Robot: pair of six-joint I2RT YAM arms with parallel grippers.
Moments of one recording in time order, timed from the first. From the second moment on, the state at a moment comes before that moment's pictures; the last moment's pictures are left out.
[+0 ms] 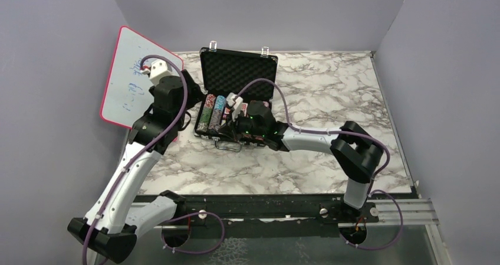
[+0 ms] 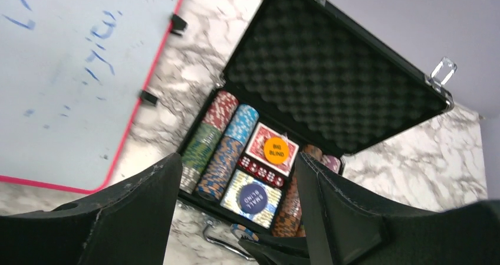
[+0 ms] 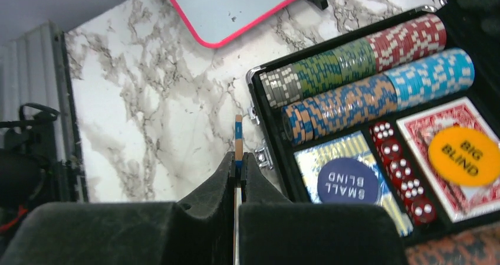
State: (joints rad) left arm -0.42 1.01 1.17 -0.58 -0.45 -0.63; right arm 0.95 1.80 1.06 0.47 -0.24 0.14
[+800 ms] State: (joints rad) left arm -0.42 0.98 1.20 -0.68 -0.55 -0.56; right arm 0.95 2.08 1.35 0.23 -0.28 -0.15
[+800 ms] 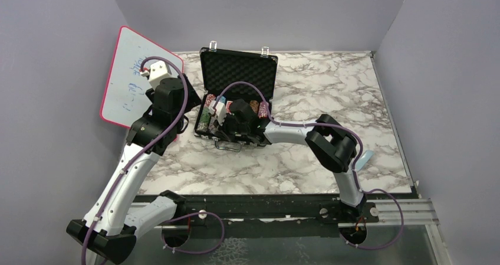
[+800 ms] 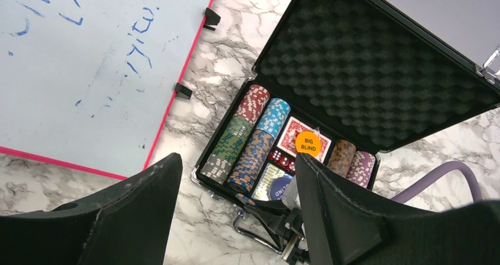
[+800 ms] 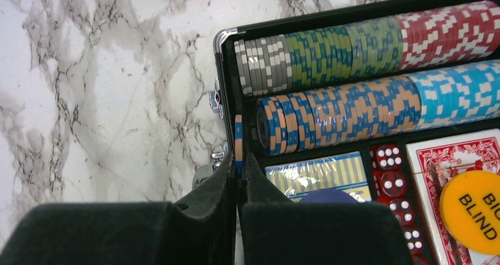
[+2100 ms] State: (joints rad) left arm -0.42 0.97 1.19 -0.68 -0.59 -0.56; right arm 0.93 1.88 1.29 0.24 -0.07 -0.04
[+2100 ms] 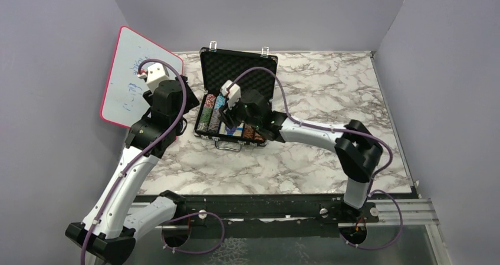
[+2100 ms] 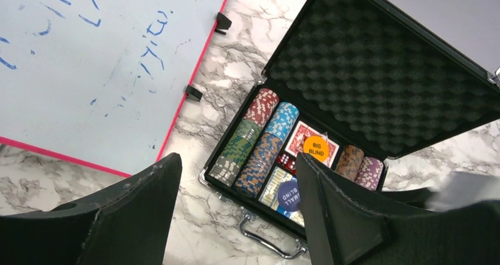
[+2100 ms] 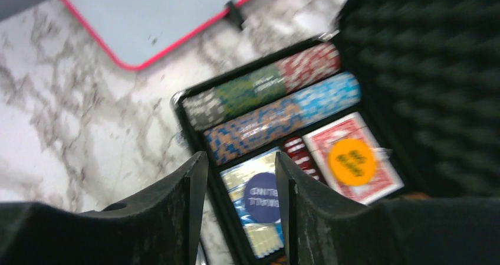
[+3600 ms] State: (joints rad) left arm -0.41 0.89 0.78 -0.29 -0.40 -0.40; right arm 0.60 2.04 2.10 -0.52 -0.02 -0.03
